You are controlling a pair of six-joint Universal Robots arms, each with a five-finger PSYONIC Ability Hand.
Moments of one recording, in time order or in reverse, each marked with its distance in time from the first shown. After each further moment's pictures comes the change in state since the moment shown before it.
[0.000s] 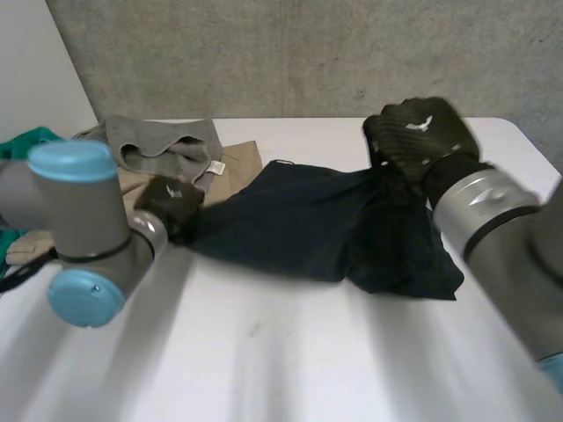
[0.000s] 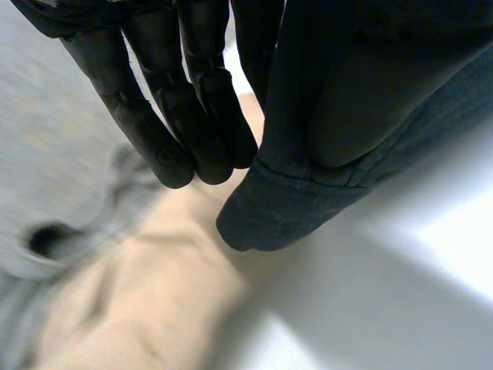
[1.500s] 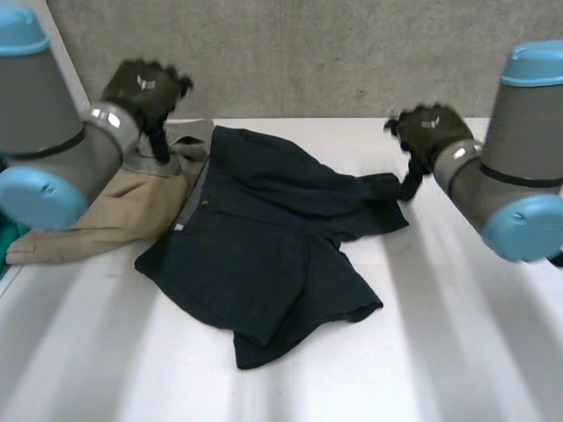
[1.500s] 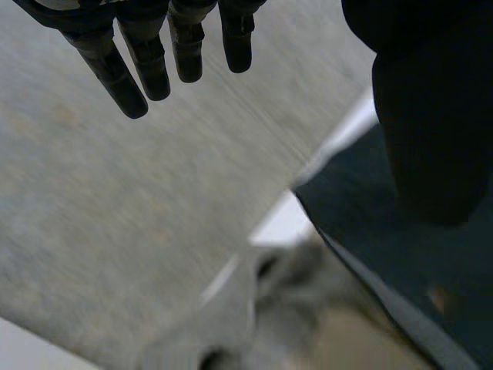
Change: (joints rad) left arm 0.062 0.008 0.386 -0.199 0.090 0.023; right arm -0.151 0.460 -0.436 0.184 -0.019 -0.012; left_hand -0.929 -0.989 -0.975 -0.994 -0.935; right_hand -0.901 -0.962 -0.979 -0.982 -0.947
